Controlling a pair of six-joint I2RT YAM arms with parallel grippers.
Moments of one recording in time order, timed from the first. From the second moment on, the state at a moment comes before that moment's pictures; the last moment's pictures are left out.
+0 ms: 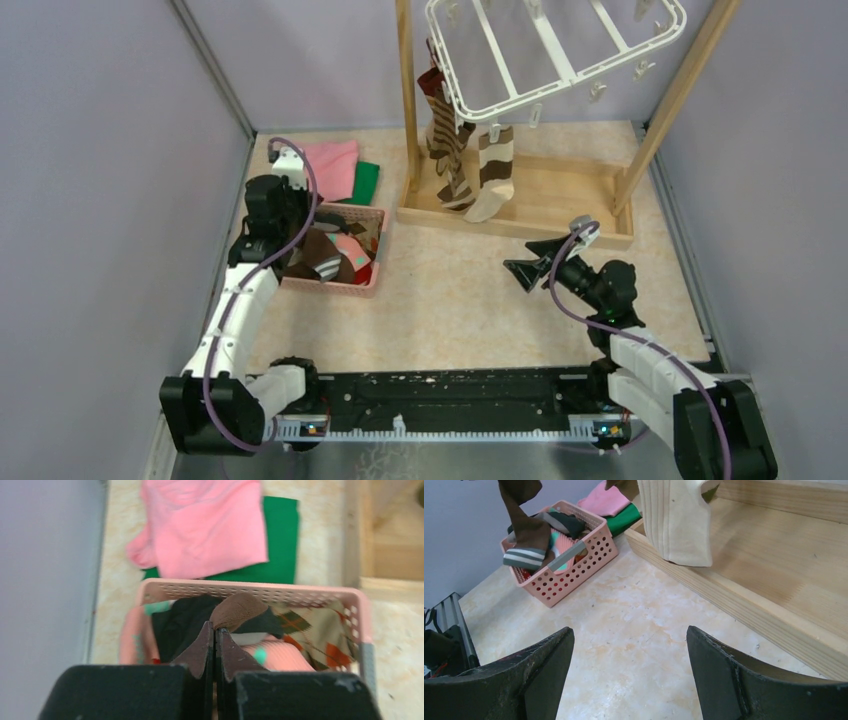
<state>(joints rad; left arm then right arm) -0.02 1.07 0.89 -0.19 -0.12 0.09 0.21 0.88 0.13 0.80 -0.59 0.36</state>
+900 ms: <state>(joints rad) -0.07 1.43 0.98 -0.55 0.26 0.11 0.21 0.90 0.13 0.79 -0.59 0.36</state>
